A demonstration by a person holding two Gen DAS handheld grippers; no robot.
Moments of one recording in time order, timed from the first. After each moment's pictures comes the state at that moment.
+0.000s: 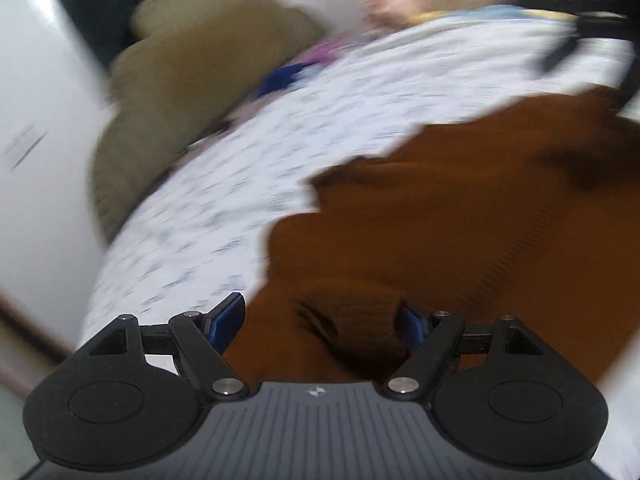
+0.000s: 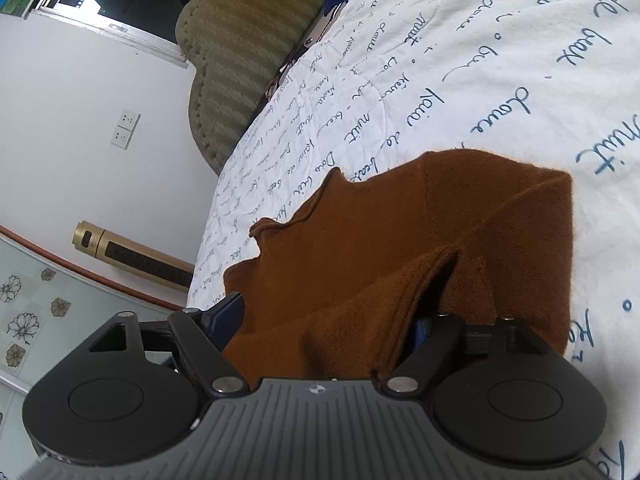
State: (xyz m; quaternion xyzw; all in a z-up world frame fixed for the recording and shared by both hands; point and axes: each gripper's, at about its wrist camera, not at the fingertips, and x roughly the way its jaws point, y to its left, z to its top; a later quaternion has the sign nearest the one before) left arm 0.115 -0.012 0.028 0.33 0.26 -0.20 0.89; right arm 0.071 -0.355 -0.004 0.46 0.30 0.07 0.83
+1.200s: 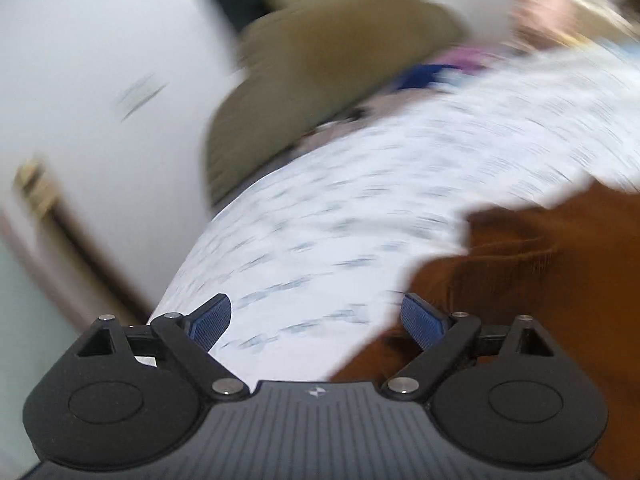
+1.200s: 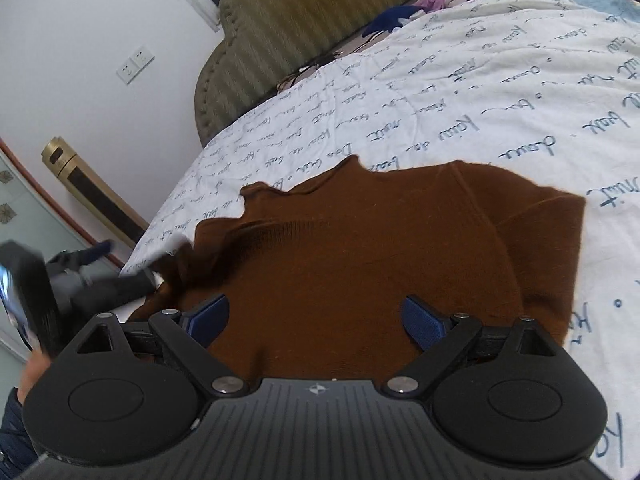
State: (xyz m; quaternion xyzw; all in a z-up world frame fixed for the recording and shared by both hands) left arm 0.176 0.003 0.054 0.24 0.24 -0.02 0.94; right arm 0.046 -0.290 0.010 0.28 0.30 0.03 0.91
